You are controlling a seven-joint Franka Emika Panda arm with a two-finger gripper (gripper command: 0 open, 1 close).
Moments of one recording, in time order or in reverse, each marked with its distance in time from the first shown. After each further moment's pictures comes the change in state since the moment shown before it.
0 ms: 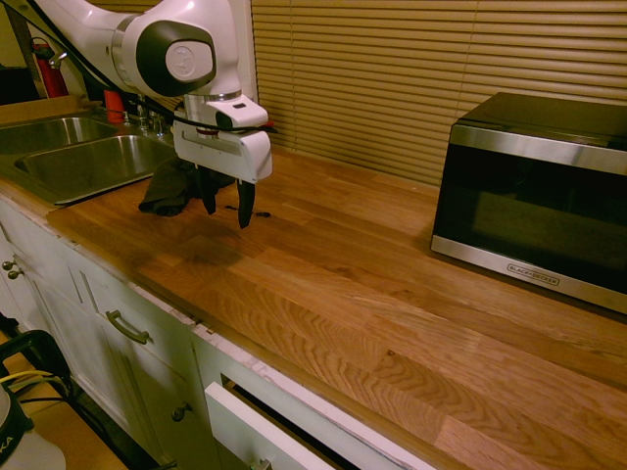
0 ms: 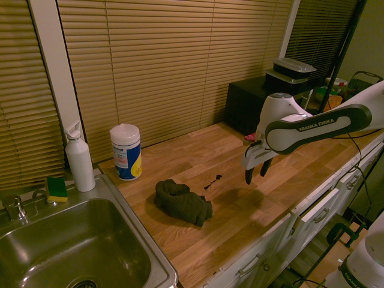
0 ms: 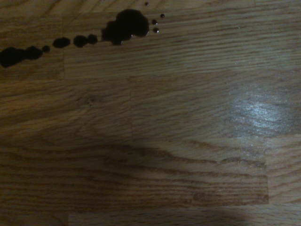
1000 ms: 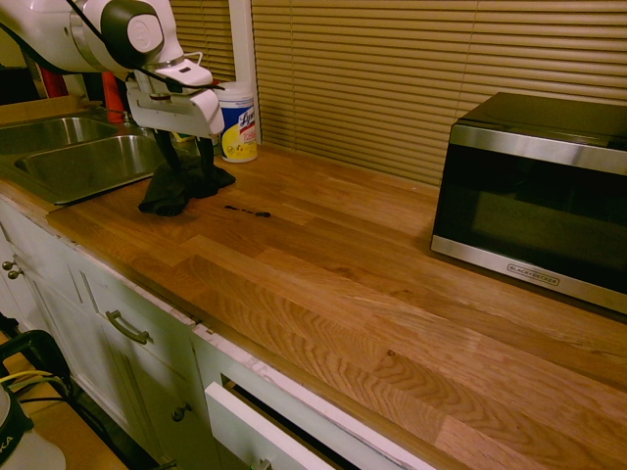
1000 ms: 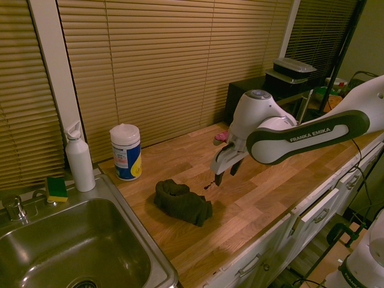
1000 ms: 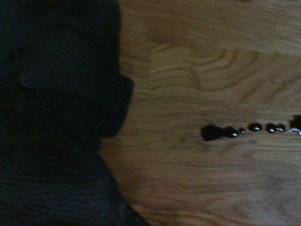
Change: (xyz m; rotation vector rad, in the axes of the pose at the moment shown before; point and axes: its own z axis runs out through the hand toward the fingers) arm -0.101 -0.124 -0.036 0.119 0.120 -0.157
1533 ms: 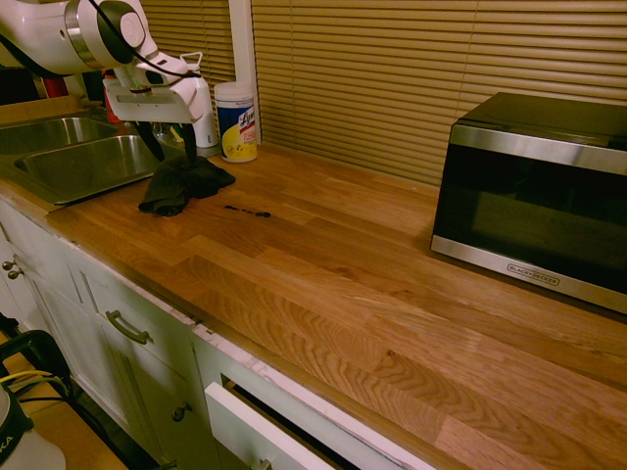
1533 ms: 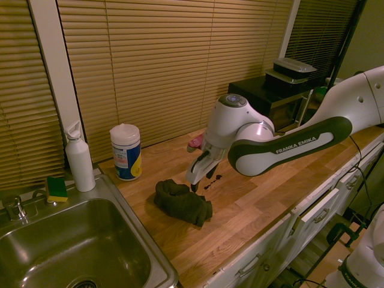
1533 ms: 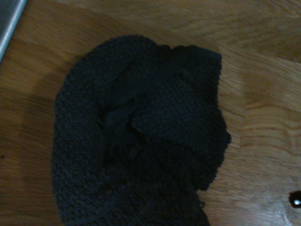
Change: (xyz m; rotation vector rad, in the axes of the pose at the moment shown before) arm -0.041 -0.073 0.006 0.033 0.078 -0.156
